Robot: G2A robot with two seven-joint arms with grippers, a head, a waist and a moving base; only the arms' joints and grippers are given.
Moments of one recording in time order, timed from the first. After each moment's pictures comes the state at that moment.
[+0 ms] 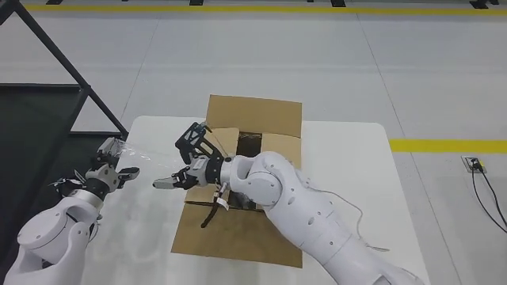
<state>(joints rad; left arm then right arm) 1.15 -1.05 -1.69 -1.53 -0.66 0.34 -0.22 -0.39 -1.69 0.76 -0.91 -0.63 -0.56 0.45</state>
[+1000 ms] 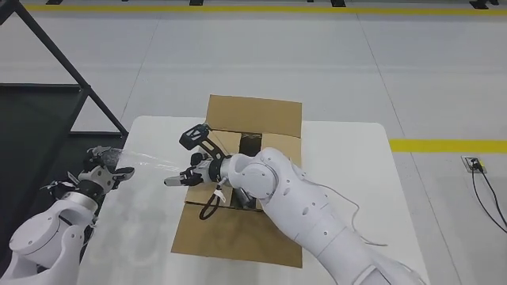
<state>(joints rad) 1.18 -1.05 -1.74 -1.57 -0.68 0.33 -0.22 -0.32 -1.74 0.75 -0.76 -0.57 -0.42 0.61</state>
